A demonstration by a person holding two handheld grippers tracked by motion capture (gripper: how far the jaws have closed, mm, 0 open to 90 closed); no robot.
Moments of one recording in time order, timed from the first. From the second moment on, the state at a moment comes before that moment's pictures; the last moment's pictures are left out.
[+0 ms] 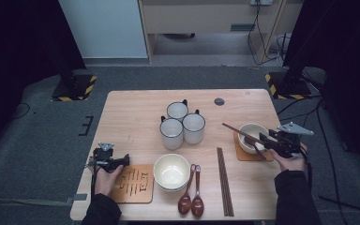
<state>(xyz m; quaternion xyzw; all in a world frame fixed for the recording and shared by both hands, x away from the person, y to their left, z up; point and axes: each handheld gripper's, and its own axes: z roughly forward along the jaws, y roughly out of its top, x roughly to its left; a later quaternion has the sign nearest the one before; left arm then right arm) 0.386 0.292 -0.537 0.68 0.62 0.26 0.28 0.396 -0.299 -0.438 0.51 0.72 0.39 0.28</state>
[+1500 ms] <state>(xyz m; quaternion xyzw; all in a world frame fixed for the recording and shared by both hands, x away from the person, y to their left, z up) 0.386 0.292 -0.537 0.68 0.62 0.26 0.28 0.361 -0.320 -0.471 0.55 0.71 0.33 0.28</state>
